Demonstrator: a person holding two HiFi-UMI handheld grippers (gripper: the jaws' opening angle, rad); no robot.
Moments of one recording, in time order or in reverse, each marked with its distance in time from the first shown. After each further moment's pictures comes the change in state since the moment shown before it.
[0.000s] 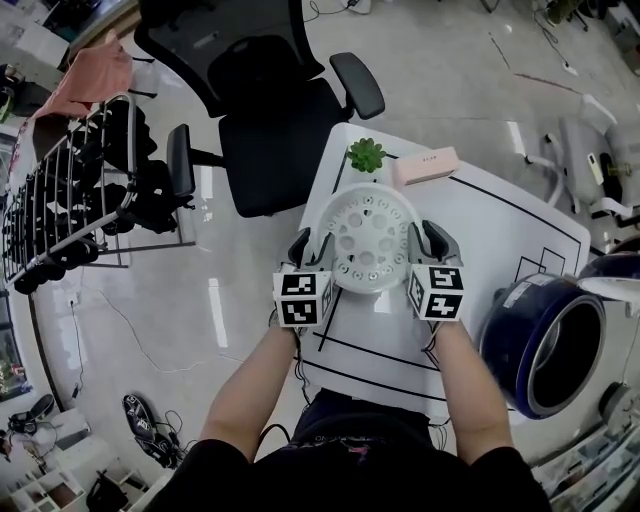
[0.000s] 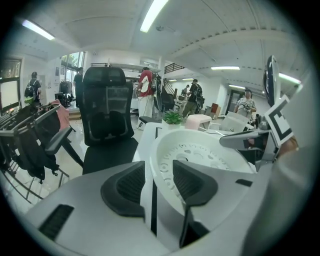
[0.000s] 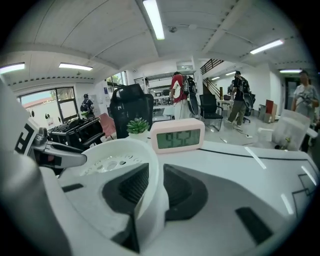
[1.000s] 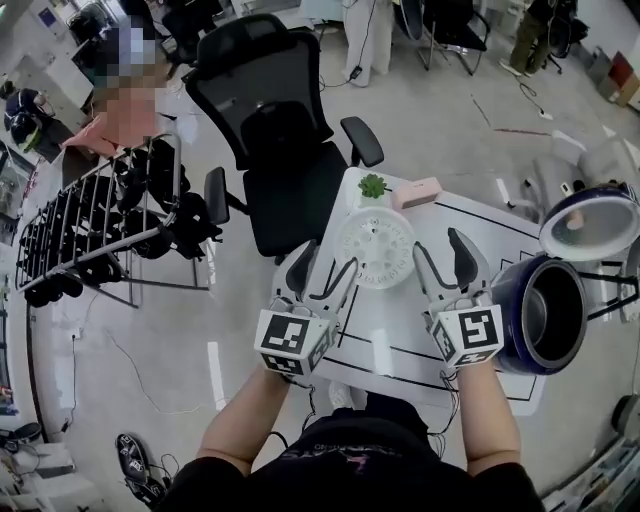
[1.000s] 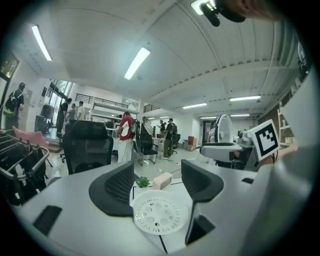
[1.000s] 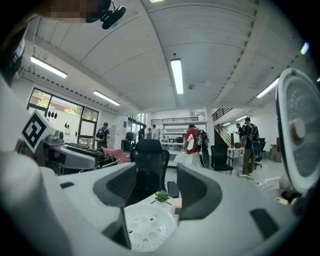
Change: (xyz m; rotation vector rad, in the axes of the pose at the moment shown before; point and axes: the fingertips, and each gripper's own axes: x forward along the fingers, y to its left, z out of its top) left arm -0.228 -0.061 0.134 0.110 -0.463 -0.244; right arm -0.224 0.092 0.148 -0.186 -0.520 0.080
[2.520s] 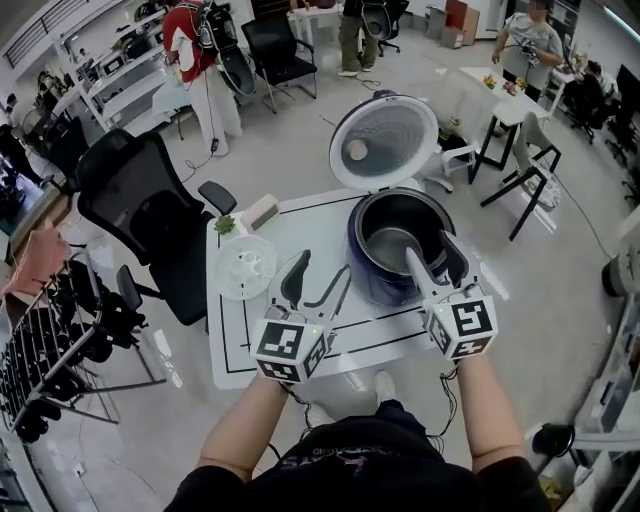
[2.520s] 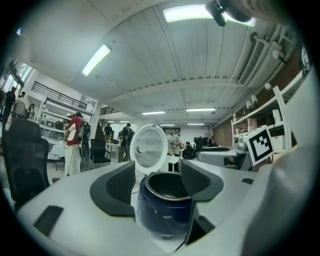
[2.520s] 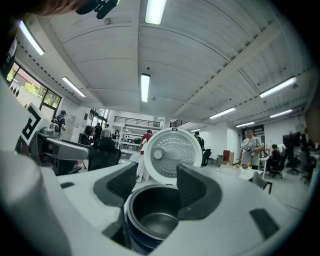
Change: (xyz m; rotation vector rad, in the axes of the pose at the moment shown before) left arm -0.016 -0.333 0.032 0.072 -0.067 -0.484; right arm -0.339 -0.151 0.026 -0.037 -0.002 -0.504
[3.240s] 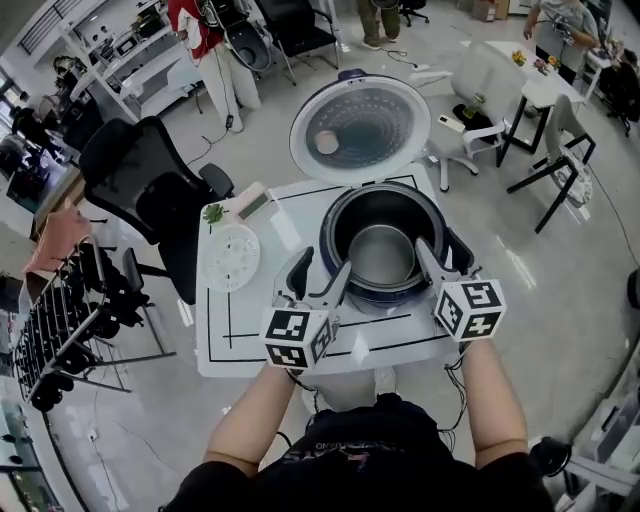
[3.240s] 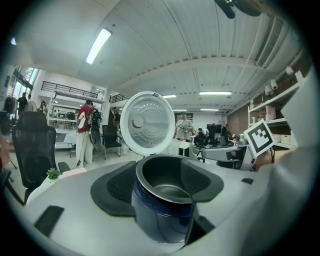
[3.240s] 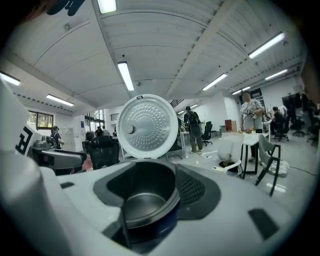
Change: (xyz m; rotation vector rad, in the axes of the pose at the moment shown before) left arm 0.105 -0.028 -0.073 -0.033 0.182 0.152; right arm 0.047 -0.120 -0.105 0.248 0.181 0.071
